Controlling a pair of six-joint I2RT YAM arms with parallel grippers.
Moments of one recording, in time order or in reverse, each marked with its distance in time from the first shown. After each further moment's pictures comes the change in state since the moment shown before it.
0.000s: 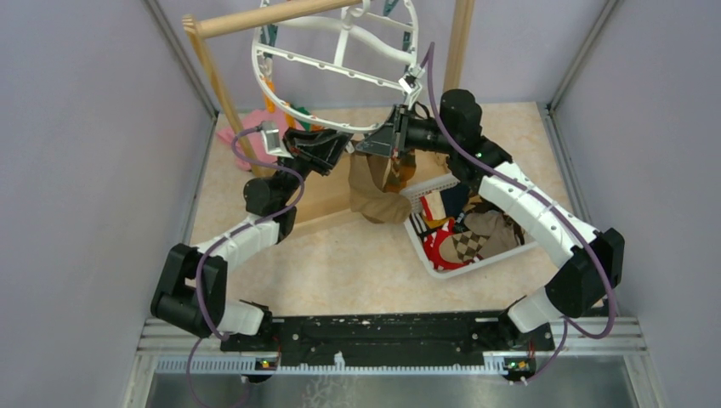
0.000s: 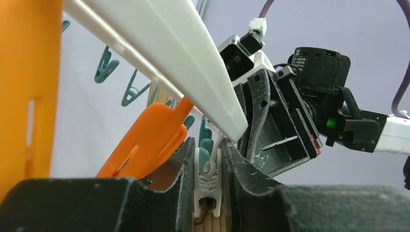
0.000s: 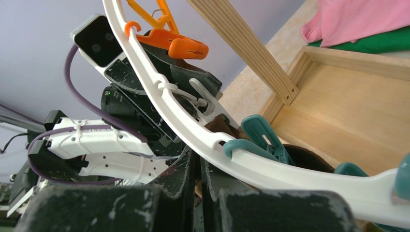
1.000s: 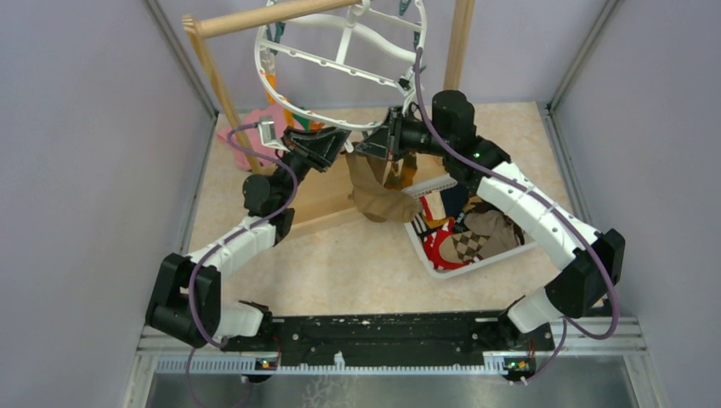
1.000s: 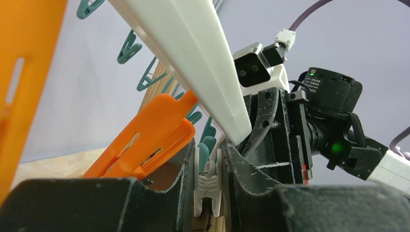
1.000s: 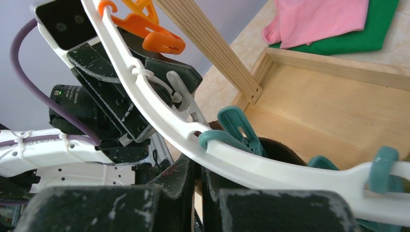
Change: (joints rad) left arm -0.002 -0.058 0.005 -0.171 -0.084 -0.135; right arm 0.047 0.001 0.046 -0.138 0.162 -0.150
